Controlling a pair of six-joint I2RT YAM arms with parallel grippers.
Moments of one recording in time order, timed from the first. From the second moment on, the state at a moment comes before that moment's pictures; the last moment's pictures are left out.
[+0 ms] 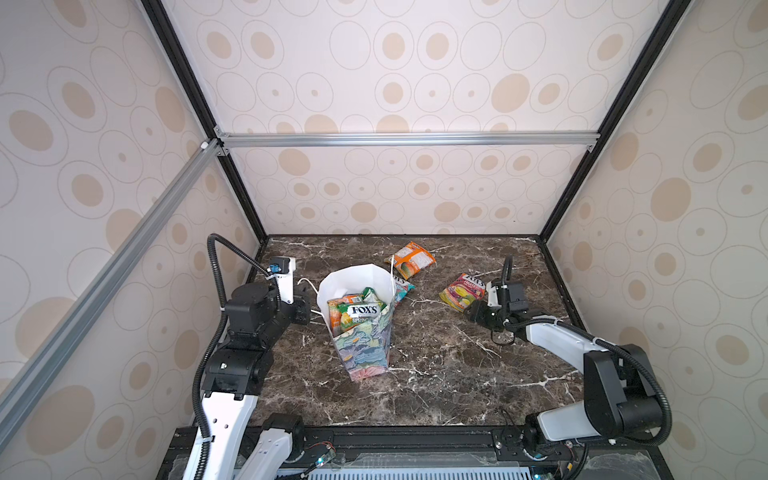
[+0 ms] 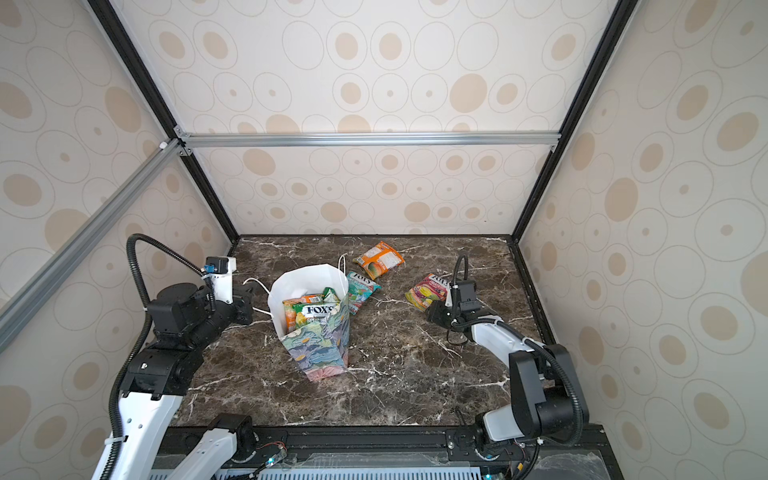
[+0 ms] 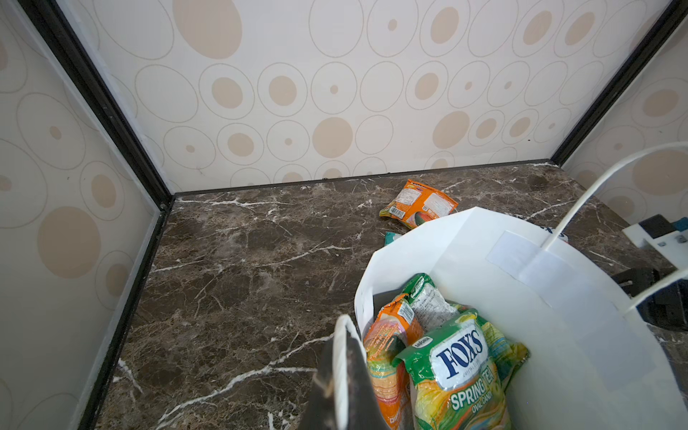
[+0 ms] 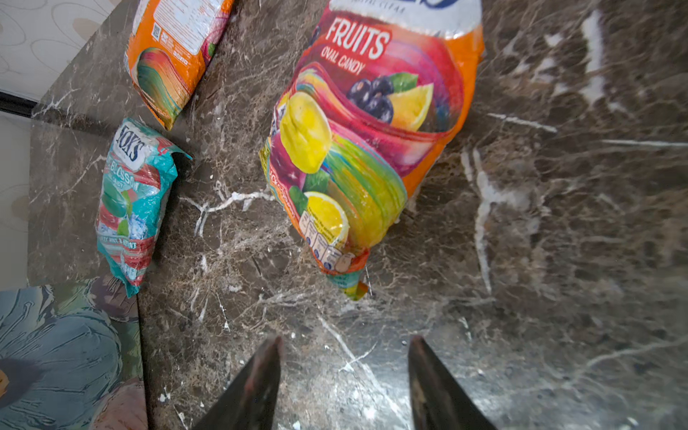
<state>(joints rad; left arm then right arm) -0.10 0.74 0.99 -0.60 0.12 -0.01 0.18 1.46 0.73 -0.17 -0.24 0.54</state>
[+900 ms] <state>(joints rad) -0.10 0.74 0.99 -0.60 0.12 -0.01 0.15 1.61 0.75 -0.02 -0.32 0.61</state>
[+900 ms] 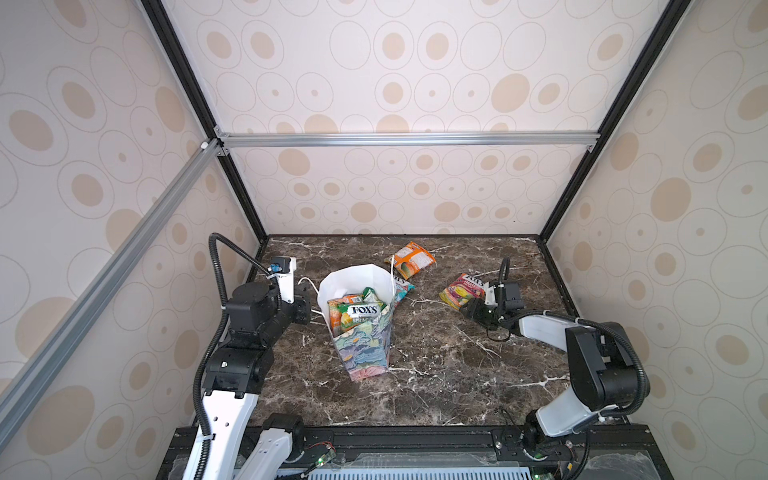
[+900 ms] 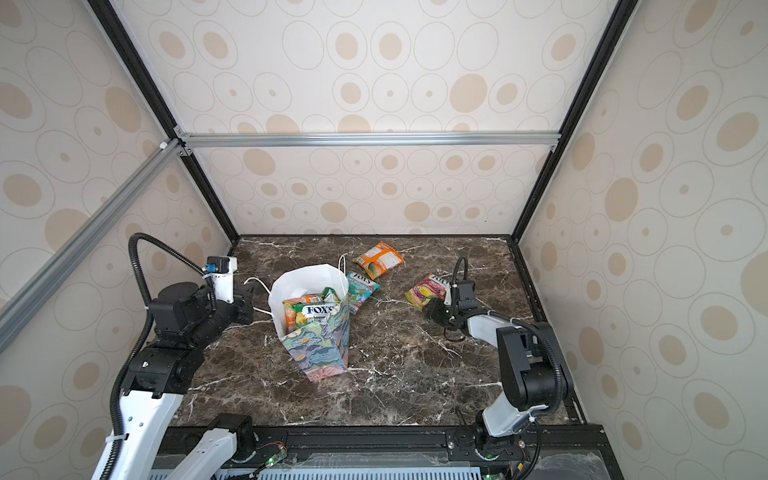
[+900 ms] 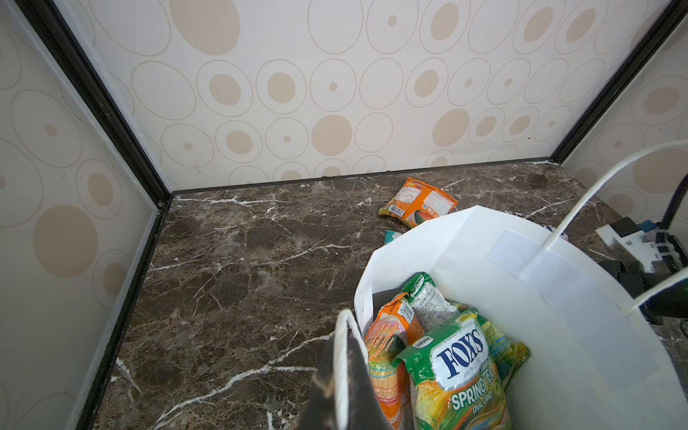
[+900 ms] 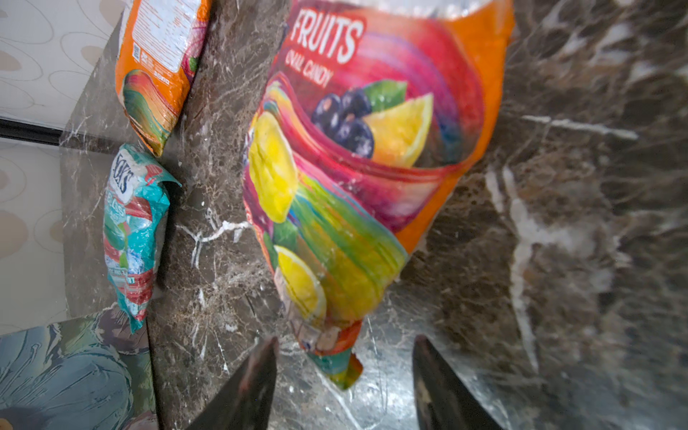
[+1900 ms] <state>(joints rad) -0.10 0.74 0.99 -0.60 0.12 -0.01 0.12 1.70 0.78 0.03 -0.37 0.62</state>
